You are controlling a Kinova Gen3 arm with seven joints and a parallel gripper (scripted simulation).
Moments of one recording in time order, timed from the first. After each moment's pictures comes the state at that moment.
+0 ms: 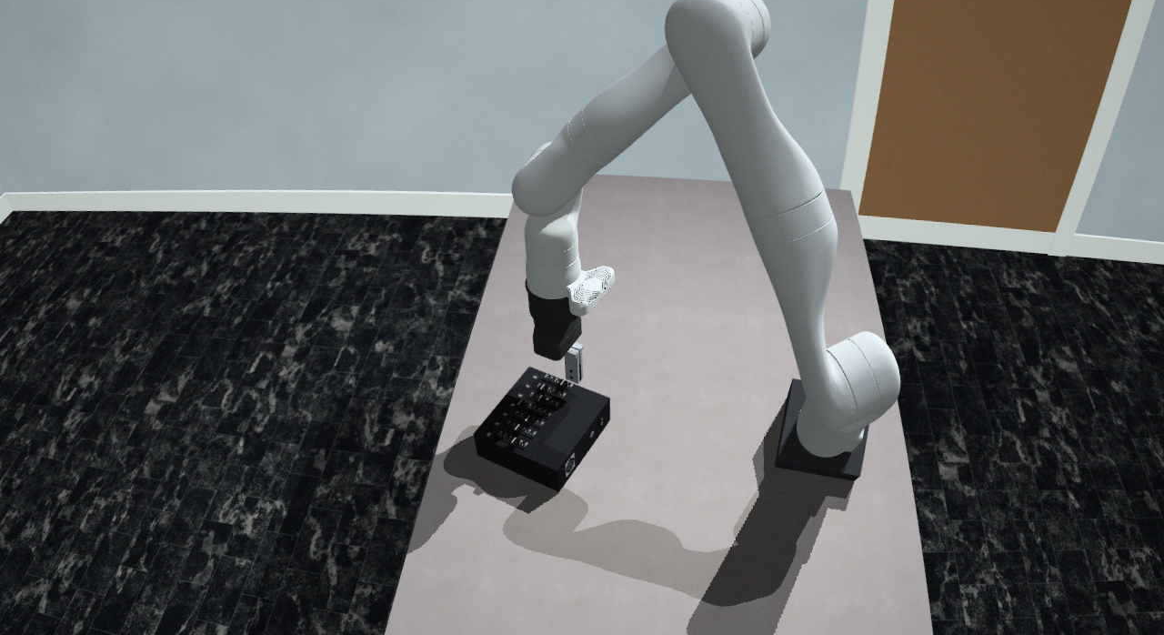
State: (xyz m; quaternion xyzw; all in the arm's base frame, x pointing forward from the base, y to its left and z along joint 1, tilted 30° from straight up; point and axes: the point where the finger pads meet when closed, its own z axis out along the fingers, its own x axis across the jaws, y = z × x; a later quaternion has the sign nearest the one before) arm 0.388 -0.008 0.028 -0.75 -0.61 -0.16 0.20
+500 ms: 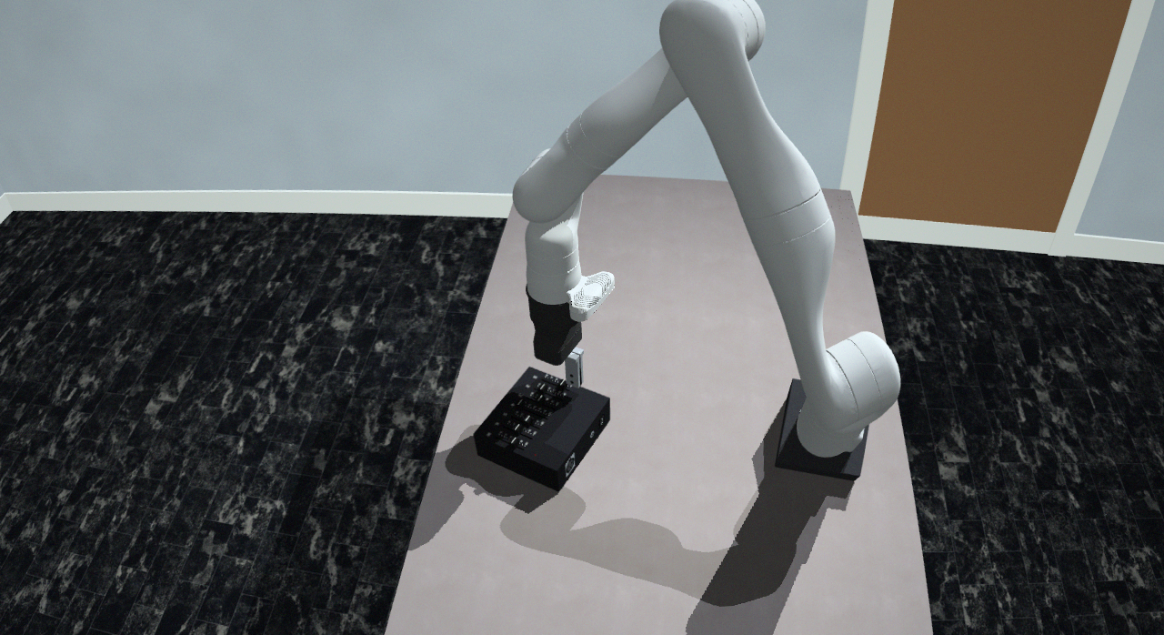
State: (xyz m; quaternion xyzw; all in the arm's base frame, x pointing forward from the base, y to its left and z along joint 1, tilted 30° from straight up) arm 0.388 -0.003 0.020 -0.75 -0.61 -0.16 0.20
